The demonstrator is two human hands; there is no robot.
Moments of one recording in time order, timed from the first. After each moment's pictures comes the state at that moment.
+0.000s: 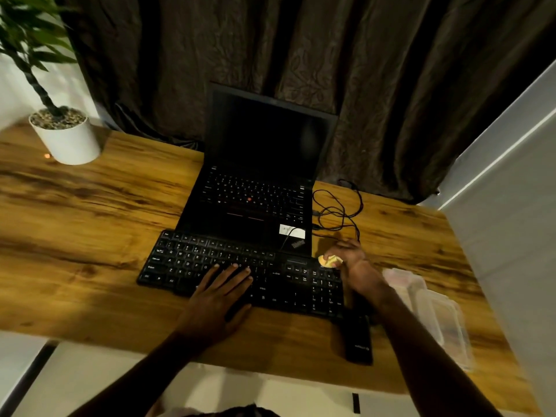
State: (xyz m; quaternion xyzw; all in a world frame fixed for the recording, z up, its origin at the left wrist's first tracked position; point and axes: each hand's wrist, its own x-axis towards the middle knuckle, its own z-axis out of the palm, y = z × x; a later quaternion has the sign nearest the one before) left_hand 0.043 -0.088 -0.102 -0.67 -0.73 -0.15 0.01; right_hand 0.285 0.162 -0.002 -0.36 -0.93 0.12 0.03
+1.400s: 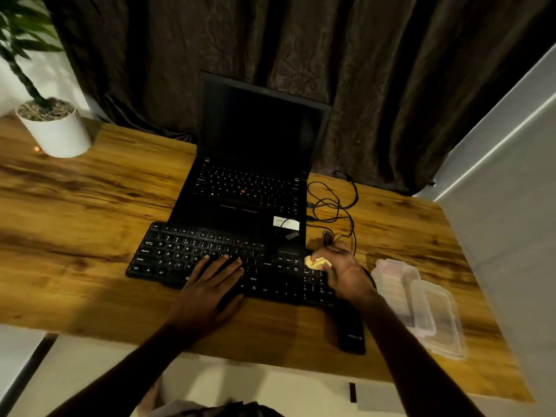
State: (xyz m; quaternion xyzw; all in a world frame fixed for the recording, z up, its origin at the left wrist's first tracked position) left_hand 0.044 -0.088 -0.105 -0.67 -0.72 -0.17 0.05; right_hand 0.295 0.135 -0.020 -0.32 -0.93 0.16 0.11
